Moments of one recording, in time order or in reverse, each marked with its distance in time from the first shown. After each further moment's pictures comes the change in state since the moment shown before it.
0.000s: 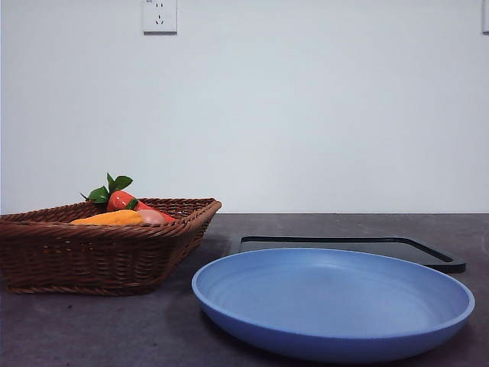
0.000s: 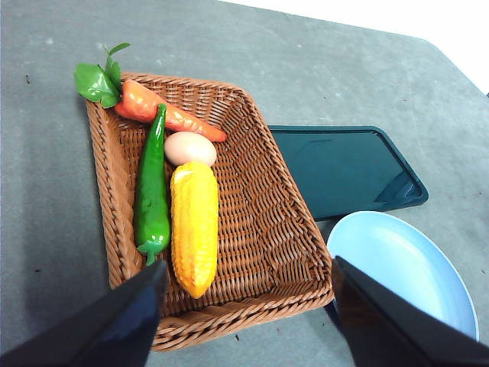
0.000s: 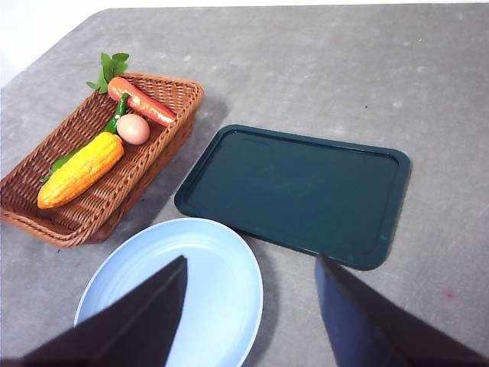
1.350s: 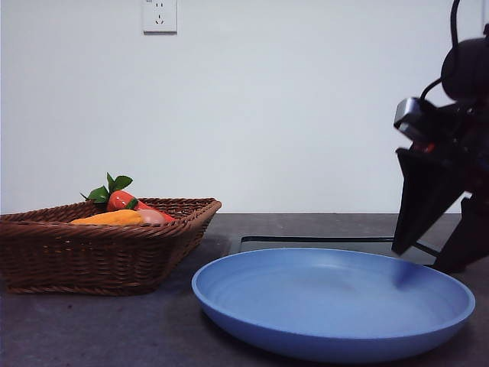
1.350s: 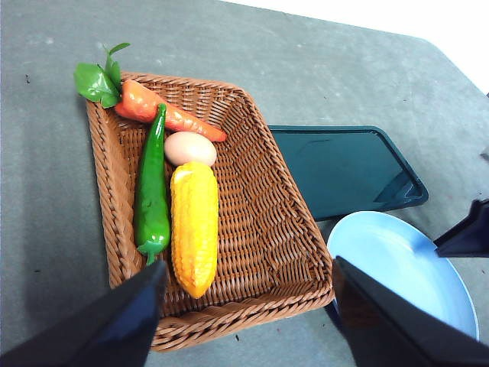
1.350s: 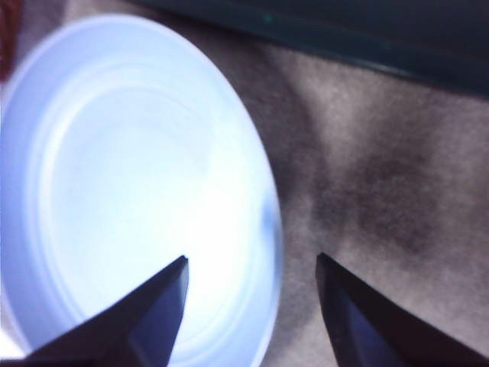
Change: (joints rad) left arm 0.000 0.000 0.000 0.000 0.000 0.000; right arm 0.234 0.928 0.004 0.196 -0.022 0.051
